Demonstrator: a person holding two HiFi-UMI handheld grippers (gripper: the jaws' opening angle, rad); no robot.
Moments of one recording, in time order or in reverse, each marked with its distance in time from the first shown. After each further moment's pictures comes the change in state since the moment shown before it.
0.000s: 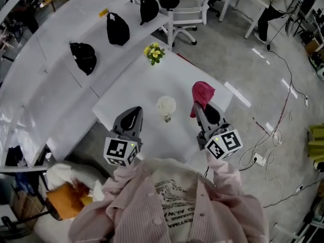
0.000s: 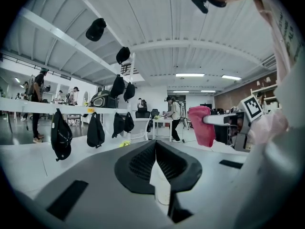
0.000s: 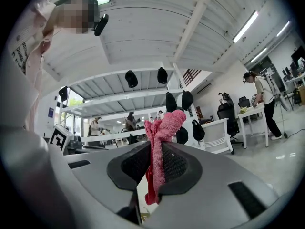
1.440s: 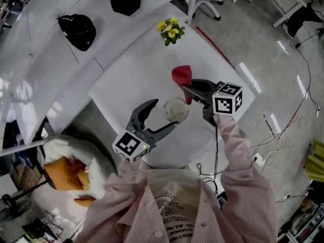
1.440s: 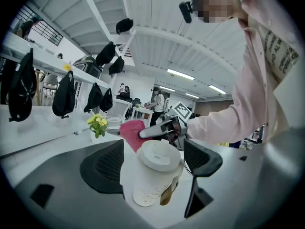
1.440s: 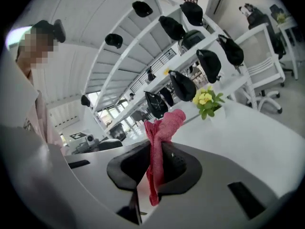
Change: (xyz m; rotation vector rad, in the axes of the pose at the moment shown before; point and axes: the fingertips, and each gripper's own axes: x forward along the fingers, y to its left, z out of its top) left arm 0.086 -0.029 -0.098 -0.163 0.110 -0.311; right arm 0.159 -0.030 -0.177 0.357 0.623 0.558
